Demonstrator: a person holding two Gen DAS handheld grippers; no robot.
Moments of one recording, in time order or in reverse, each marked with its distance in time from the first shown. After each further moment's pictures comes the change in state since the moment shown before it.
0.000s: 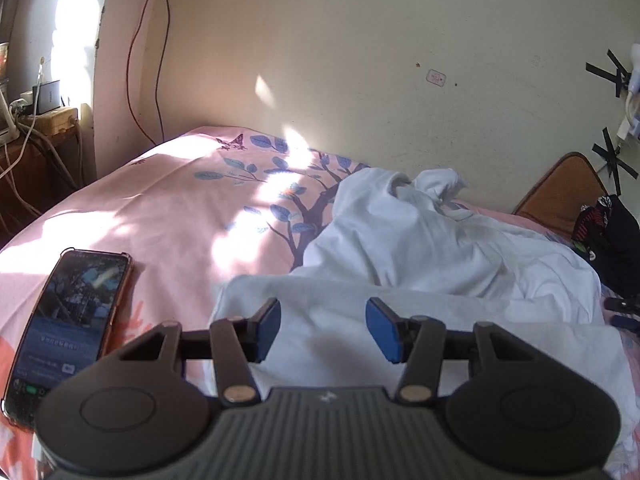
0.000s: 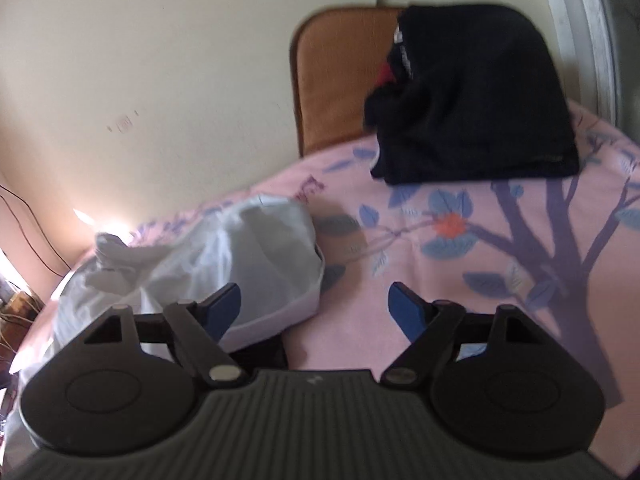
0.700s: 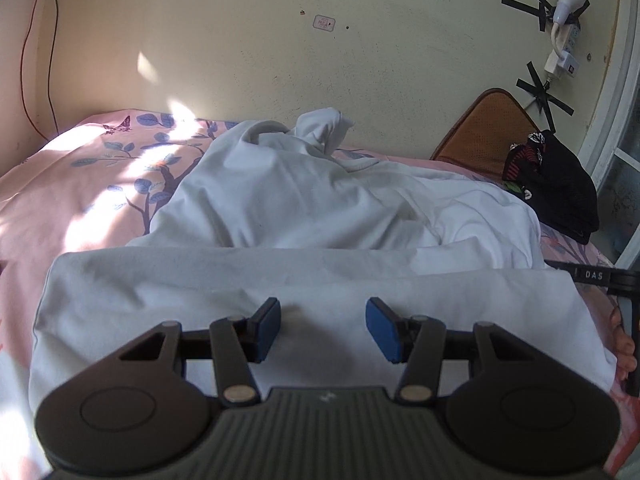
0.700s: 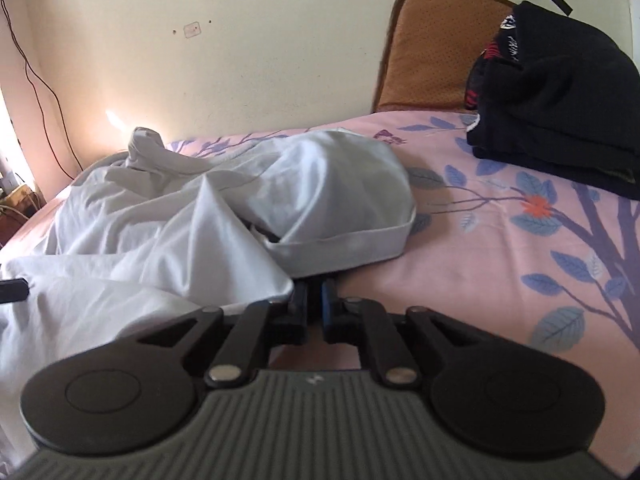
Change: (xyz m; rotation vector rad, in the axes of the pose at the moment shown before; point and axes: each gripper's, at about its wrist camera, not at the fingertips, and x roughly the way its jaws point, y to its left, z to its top) left arm 0.041 -0.075 -0.024 0.132 0.078 -0.177; right arm 0.005 0.056 -0.030 -0.268 0.027 0.037
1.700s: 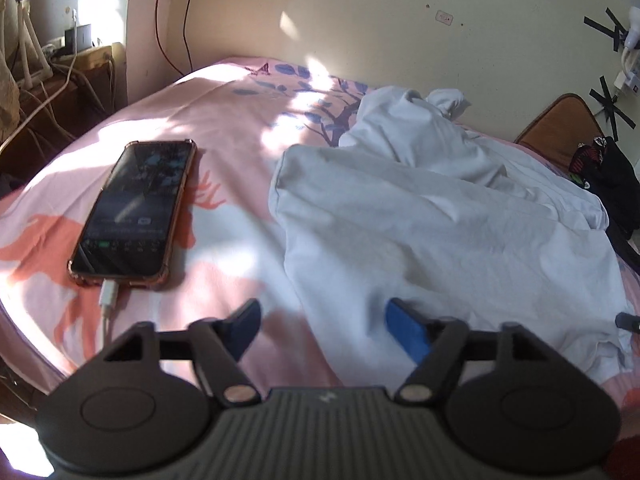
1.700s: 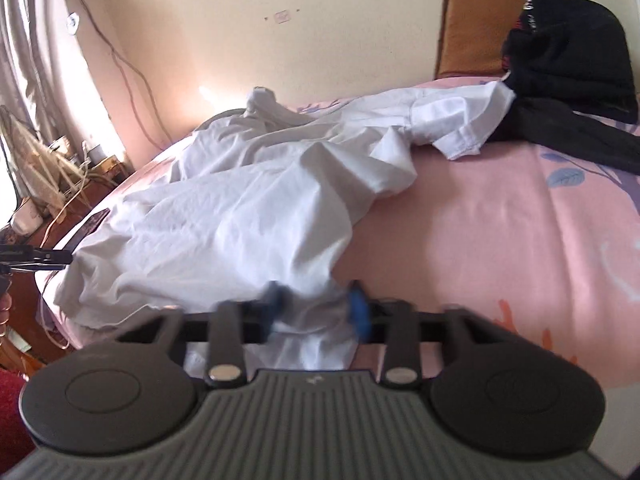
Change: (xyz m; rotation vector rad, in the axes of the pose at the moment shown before) left arm -0.109 0.072 -0.057 -0.162 0.127 0.175; right arm -0.116 0.033 -0.059 0.001 0.073 0.242
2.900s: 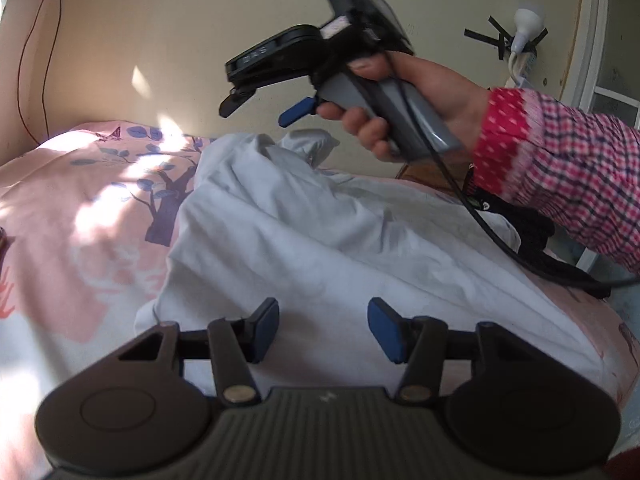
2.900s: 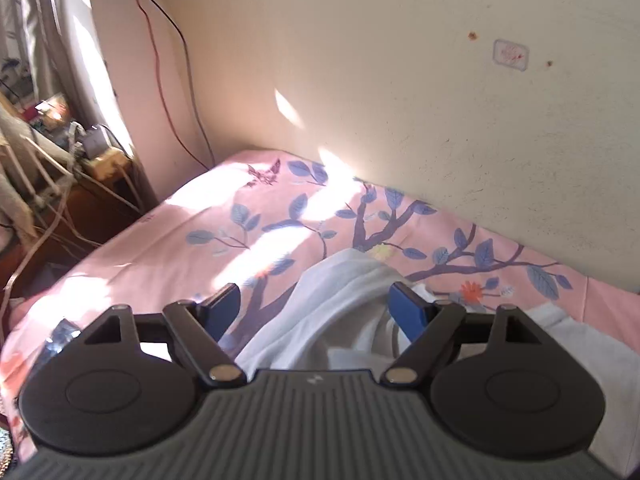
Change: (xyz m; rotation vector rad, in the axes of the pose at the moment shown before) left arm 0.065 -0.066 0.018 0.167 -0.212 -0.304; right arm 0.299 0.211 0.240 -0.292 0.164 -0.018
